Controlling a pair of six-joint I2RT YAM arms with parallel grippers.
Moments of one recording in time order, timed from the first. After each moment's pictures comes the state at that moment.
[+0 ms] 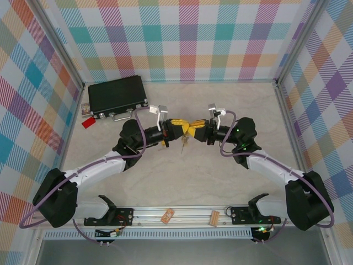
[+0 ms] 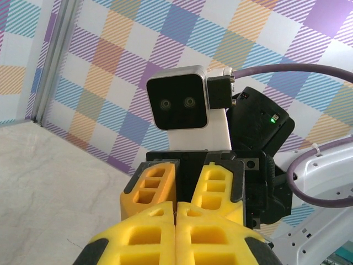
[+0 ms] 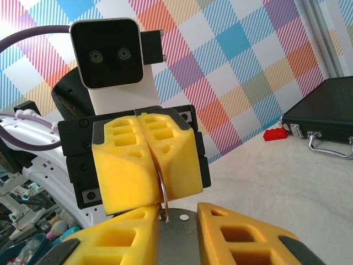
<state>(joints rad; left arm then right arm) -0.66 1.29 0.73 0.74 0.61 -0.53 0.47 1.24 0.63 0.83 -0.95 0.70</state>
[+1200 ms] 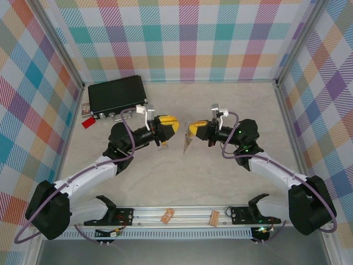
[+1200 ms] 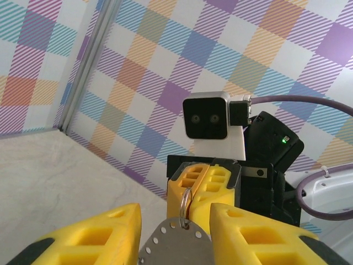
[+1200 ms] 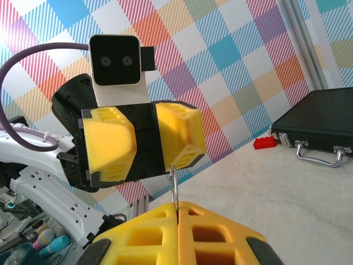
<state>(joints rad) -0.58 1.16 0.66 0.71 0.58 -0.58 0.47 1.19 0.61 0.80 -0.89 0.67</state>
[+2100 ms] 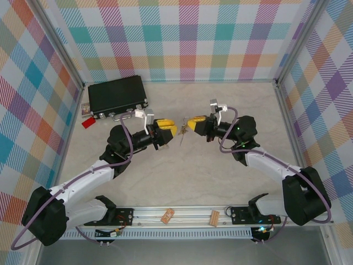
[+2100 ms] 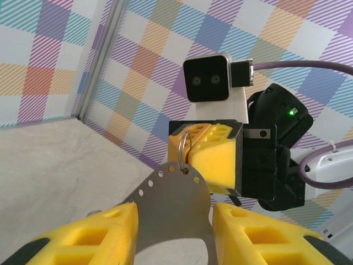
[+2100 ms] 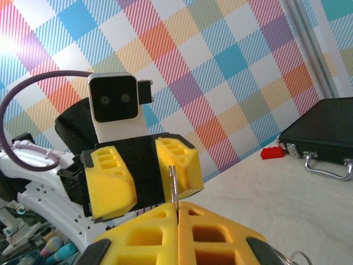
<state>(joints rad) -0.58 1.09 0.62 0.60 0.55 -0.50 0.45 1.29 0.66 0.91 -0.90 0.73</state>
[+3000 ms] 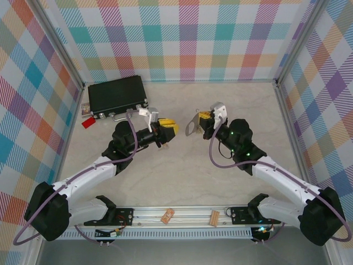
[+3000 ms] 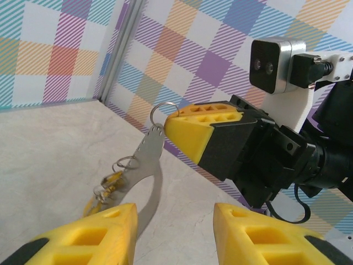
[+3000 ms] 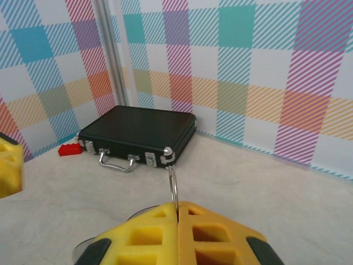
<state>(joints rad) -0.58 1.14 0.67 0.51 0.51 -0.45 0.61 1.06 0.69 0.32 -0.07 0.05</state>
